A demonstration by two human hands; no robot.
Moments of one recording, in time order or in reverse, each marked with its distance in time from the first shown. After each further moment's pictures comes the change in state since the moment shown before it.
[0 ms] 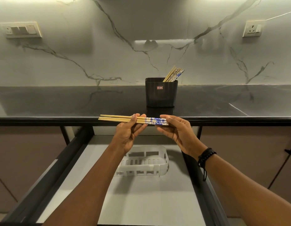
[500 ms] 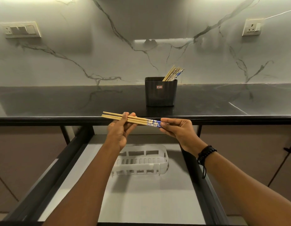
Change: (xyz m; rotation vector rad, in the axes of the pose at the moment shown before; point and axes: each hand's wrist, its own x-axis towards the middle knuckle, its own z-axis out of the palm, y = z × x) left_hand 0.007 0.010 -0.016 0.020 0.163 0.080; right_hand 0.000 0.002 -0.005 -0.184 0.070 -0.012
